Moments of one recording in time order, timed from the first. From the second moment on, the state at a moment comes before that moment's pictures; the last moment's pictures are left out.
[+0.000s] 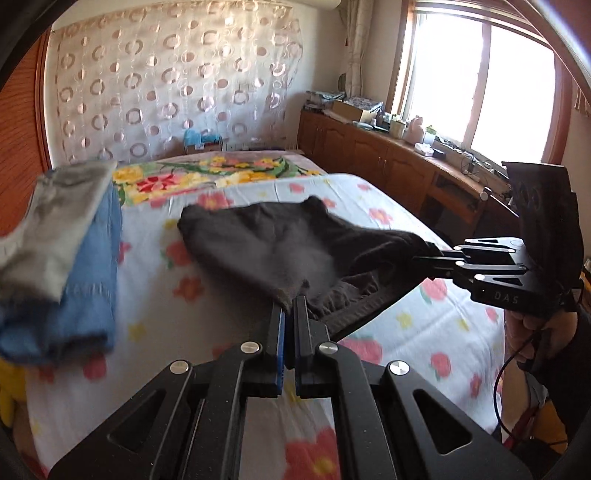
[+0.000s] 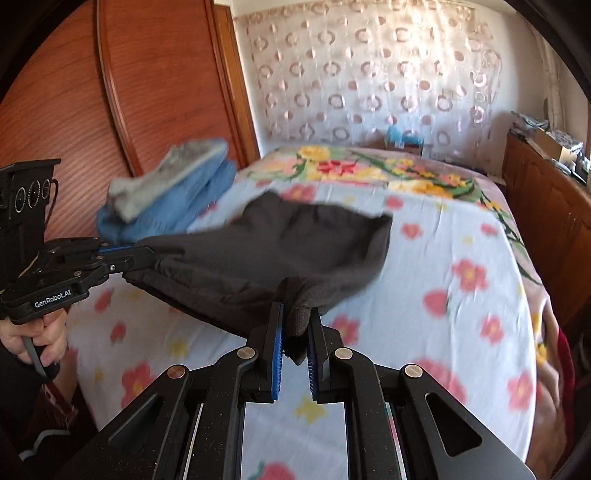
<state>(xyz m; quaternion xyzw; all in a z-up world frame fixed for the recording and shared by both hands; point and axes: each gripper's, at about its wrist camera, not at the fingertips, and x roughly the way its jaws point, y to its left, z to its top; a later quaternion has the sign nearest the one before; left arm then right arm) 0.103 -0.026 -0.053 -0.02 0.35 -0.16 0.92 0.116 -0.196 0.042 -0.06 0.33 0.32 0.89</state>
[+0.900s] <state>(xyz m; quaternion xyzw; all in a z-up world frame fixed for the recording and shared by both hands) 0.084 -0.029 -0.100 -0.02 0.39 -0.13 0.91 0.113 -0.203 -0.017 -0.02 0.36 0.29 0.89</state>
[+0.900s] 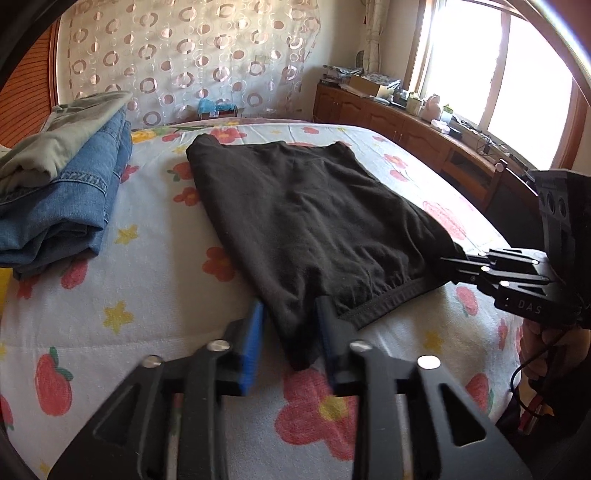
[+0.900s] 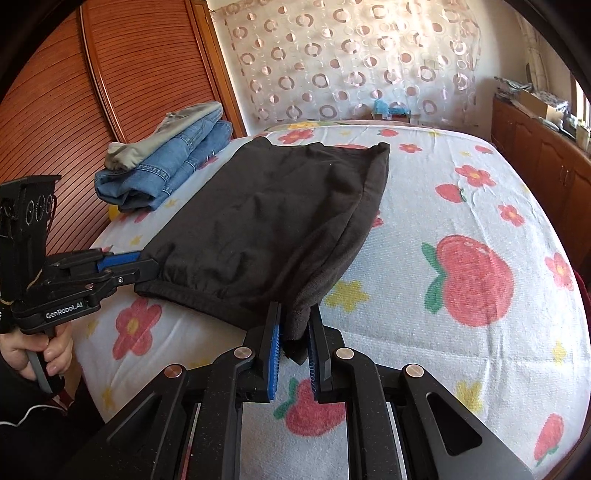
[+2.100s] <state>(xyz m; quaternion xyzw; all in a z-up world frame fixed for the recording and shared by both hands) 0.082 -0.023 -0.112 -0.05 0.39 -0.12 0.91 0.111 -0.206 -0.025 -0.01 0.37 0.28 0.89</state>
